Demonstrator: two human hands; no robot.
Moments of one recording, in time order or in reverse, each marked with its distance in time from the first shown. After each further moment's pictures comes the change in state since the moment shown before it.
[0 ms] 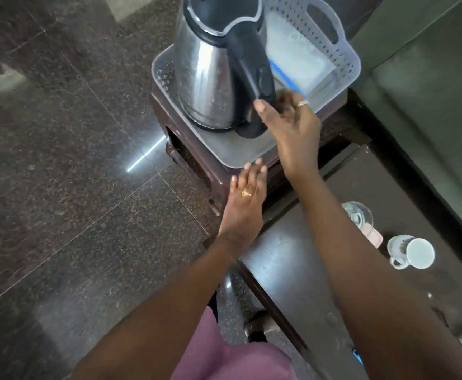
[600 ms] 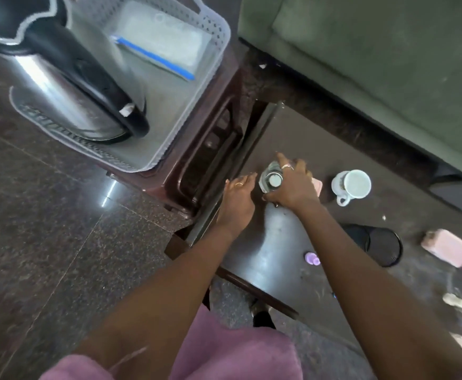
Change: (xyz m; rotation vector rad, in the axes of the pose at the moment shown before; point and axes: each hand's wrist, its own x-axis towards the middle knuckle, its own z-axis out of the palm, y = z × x) left_hand 0.006 0.080 0.091 -0.139 -0.612 -0.032; right_hand -0.082 0.134 -0.177 -0.939 -0.134 0.578
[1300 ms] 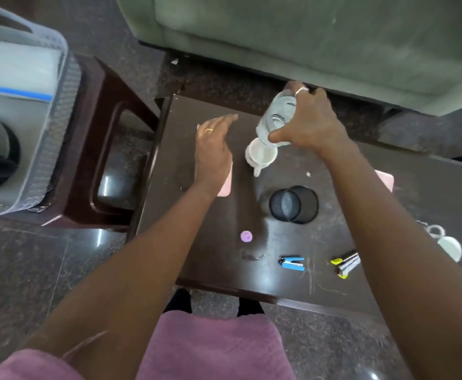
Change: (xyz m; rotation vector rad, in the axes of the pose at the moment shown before) left_hand 0.048 0.151 0.052 -0.120 0.295 0.322; right_hand -0.038 0.153 -0.151 0.268 0.277 0.108
